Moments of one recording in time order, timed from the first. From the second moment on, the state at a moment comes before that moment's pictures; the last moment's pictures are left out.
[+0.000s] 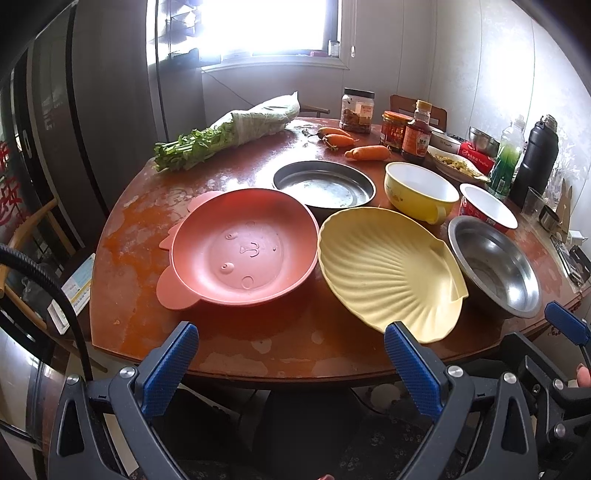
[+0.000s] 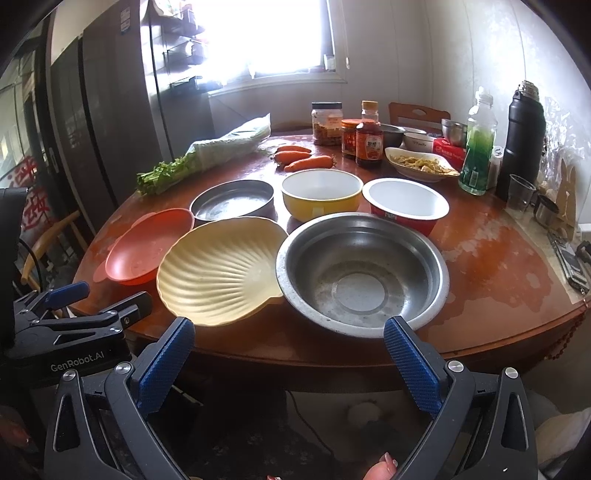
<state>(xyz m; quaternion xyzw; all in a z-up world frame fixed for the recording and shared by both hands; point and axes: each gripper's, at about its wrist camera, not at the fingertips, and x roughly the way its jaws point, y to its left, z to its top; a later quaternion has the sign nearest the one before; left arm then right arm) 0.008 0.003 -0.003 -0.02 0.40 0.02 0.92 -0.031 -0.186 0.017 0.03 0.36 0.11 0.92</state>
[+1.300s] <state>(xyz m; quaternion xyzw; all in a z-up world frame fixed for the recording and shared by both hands) 0.017 0.066 0.009 -0.08 0.40 0.07 0.91 0.002 -0.143 0.050 0.04 0.35 0.17 0.92</state>
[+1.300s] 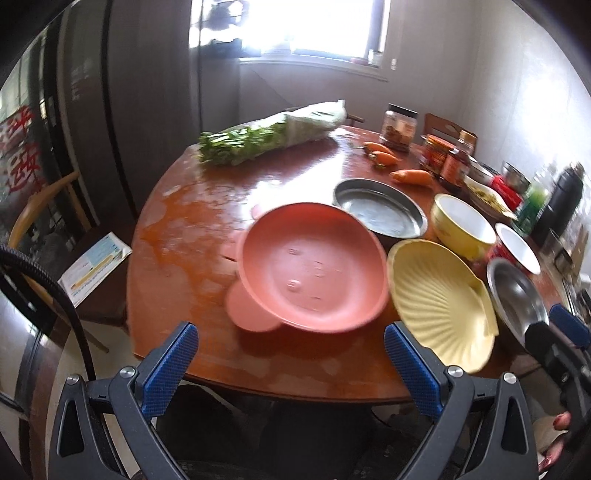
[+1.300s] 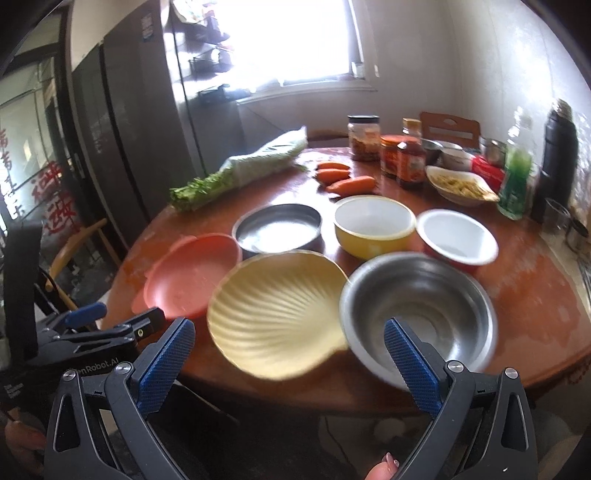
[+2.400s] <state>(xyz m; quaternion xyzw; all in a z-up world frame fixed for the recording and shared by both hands) 0.066 0.123 -0.030 -0.13 0.47 0.04 0.87 0.144 -0.025 0.007 -0.09 0.46 0.24 0.85</state>
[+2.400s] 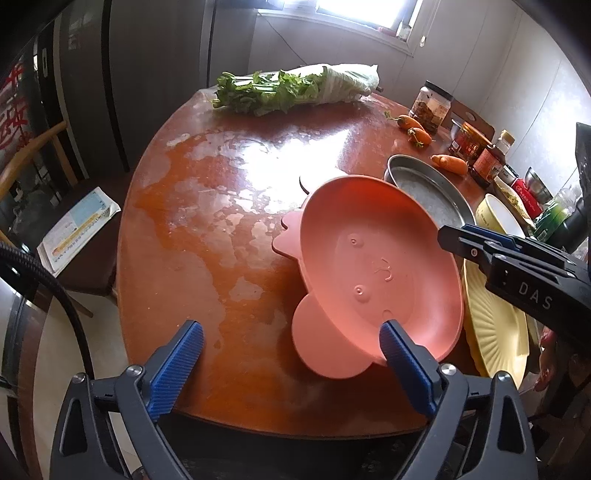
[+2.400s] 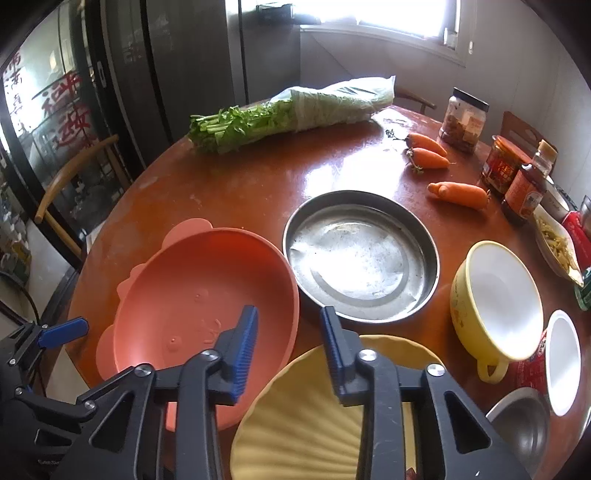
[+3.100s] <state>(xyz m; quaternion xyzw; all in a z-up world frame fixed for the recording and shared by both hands) 0.074 0.125 -0.027 -0.13 0.47 0.03 0.87 0.159 -0.005 -0.005 -0.13 0.48 0.26 0.82</state>
